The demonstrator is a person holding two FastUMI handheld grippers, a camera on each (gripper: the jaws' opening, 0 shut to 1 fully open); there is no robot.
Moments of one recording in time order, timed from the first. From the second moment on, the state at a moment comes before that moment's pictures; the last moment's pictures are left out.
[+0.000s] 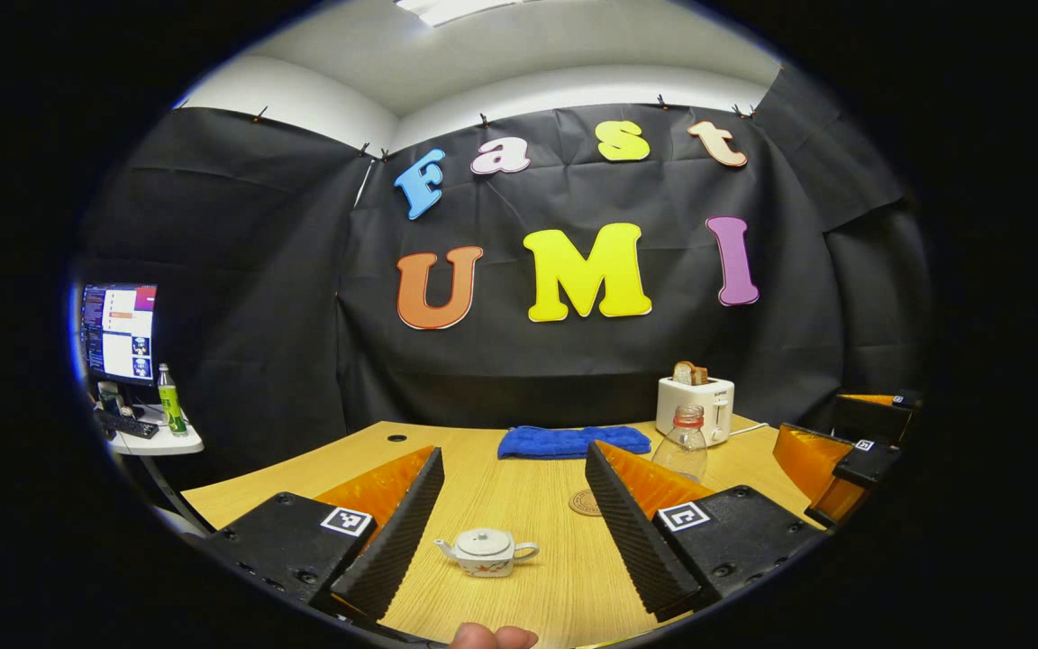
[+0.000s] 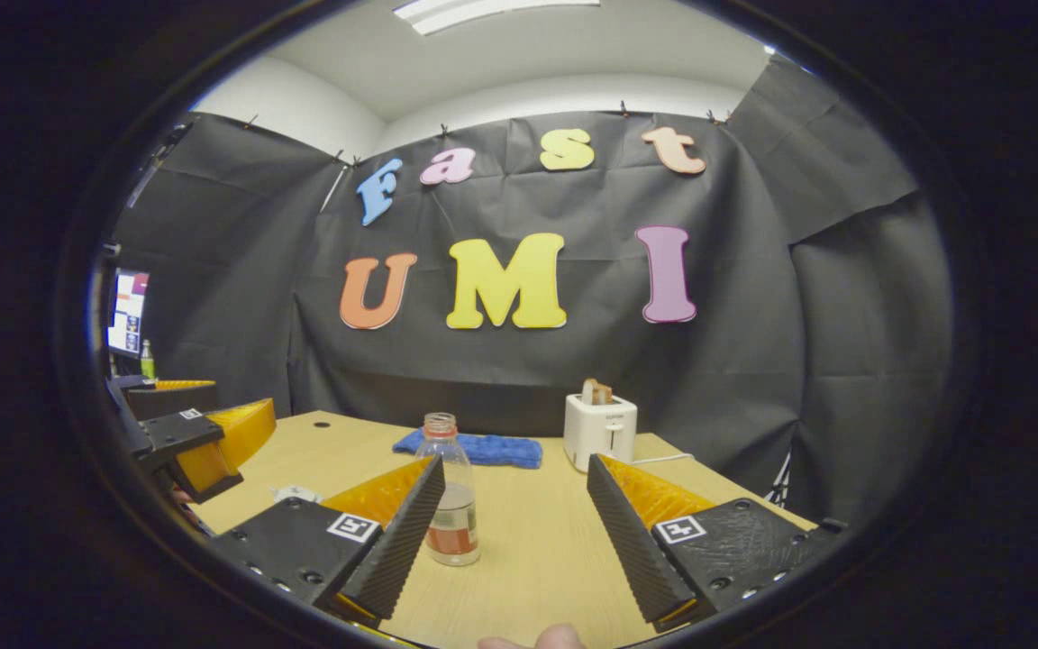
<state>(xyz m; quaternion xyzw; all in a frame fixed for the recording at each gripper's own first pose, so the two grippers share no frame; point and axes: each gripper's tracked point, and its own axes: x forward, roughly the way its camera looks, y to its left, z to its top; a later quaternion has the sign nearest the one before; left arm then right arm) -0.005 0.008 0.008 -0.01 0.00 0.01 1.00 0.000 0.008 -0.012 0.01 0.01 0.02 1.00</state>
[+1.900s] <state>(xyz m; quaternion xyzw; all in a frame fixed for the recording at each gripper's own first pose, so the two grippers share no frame) 0.069 0.032 -0.137 0.02 0.18 -0.02 0.98 0.040 -0.038 -0.092 0.06 0.08 0.02 0.99</state>
